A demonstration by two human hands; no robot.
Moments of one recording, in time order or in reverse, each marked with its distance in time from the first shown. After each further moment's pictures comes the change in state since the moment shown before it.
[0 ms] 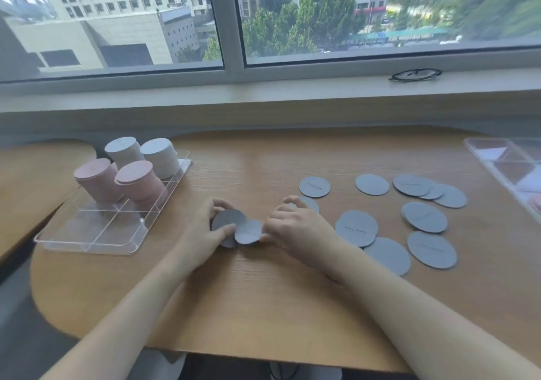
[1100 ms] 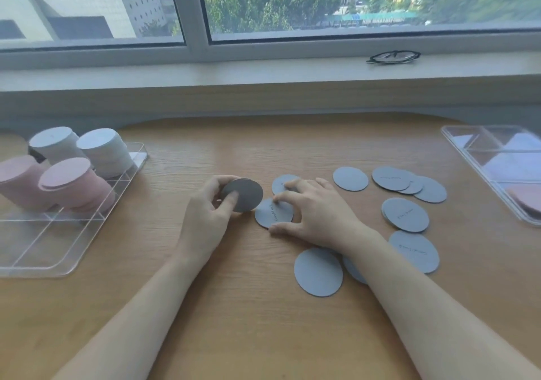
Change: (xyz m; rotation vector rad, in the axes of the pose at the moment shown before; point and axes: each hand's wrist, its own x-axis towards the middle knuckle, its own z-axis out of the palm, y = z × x) left_hand 0.047 0.036 0.070 -0.220 0.177 0.191; right_hand -0.025 0.071 -0.024 0.064 -0.286 0.416
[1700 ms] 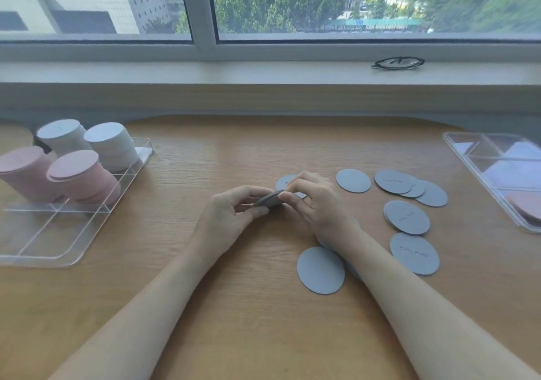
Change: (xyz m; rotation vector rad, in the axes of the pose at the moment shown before) left_hand -0.008 0.010 0.004 -0.019 -0.271 0.071; right_hand 0.009 -0.001 0.015 0.464 0.424 -0.024
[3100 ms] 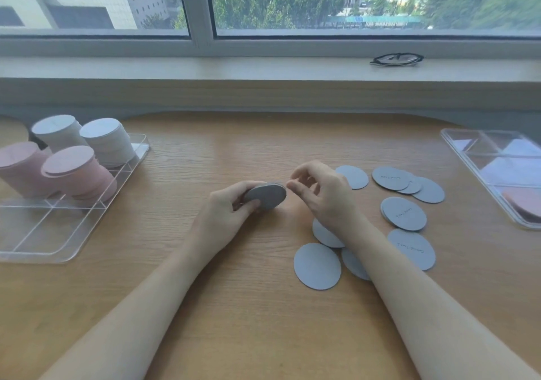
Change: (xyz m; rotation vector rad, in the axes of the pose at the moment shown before) left_hand 0.003 -0.011 0.001 0.057 -0.012 -0.019; right_hand 0.000 -0.006 -0.023 0.068 0.027 0.120
